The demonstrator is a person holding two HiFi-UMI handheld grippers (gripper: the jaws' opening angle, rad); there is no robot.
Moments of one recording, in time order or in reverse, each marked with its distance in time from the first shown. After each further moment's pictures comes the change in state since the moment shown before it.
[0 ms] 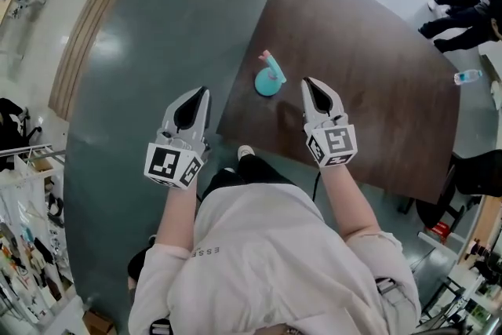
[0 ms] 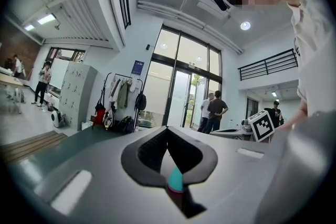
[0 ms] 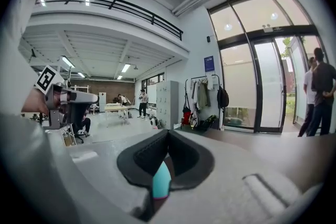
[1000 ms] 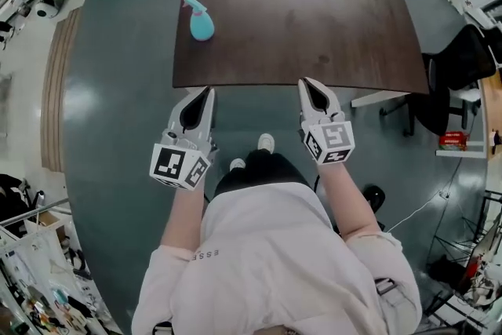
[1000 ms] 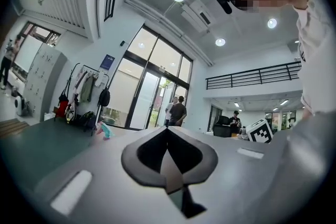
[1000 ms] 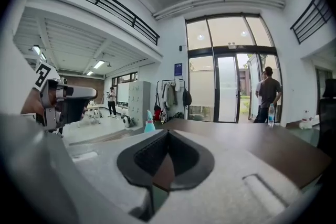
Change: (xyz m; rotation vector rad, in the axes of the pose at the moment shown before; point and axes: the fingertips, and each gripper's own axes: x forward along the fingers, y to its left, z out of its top) left arm -0.123 -0.204 -0.026 -0.040 -0.017 -0.360; right arm -0.286 0.050 -0.043 0.053 0.006 -0.372
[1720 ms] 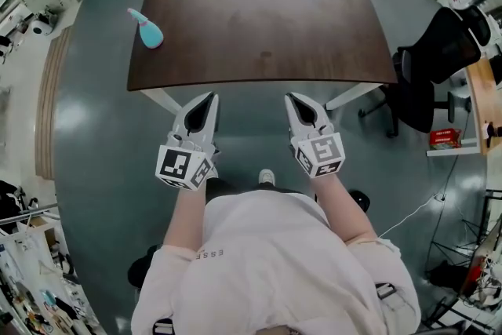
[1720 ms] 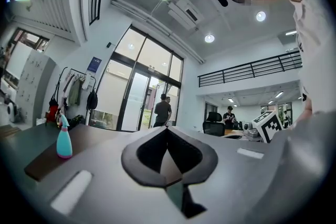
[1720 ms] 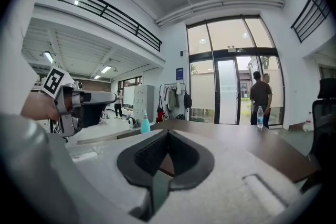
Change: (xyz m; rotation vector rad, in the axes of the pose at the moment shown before) left arm 0.070 -0.190 -0.048 0.078 -0.015 -0.052; right arm -0.141 -0.112 -0.020 -0.013 -0.035 0.065
